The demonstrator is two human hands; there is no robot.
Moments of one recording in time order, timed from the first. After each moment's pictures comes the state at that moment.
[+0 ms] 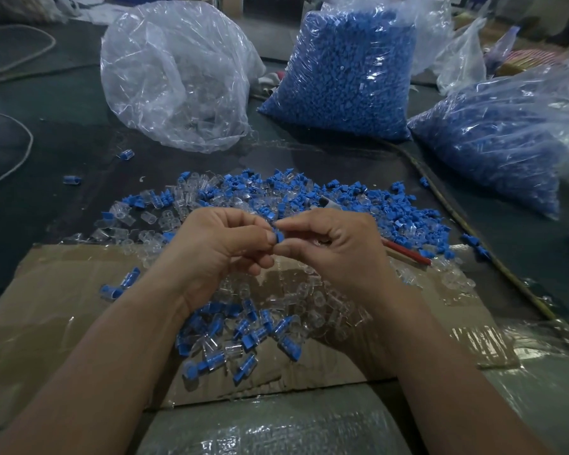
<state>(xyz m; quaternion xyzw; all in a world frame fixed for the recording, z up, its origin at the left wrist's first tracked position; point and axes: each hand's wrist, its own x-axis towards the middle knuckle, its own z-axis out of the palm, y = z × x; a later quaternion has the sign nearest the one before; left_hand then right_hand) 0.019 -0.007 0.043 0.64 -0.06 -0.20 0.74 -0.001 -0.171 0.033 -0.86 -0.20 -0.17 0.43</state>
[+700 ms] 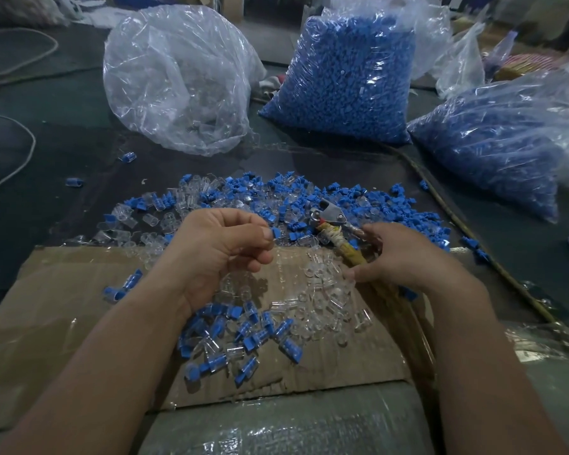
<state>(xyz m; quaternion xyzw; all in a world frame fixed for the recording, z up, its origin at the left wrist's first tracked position) 0.023 -0.007 0.038 0.63 -0.04 -0.18 0.76 0.009 -0.243 0.036 -0.96 0.15 0.13 0.18</state>
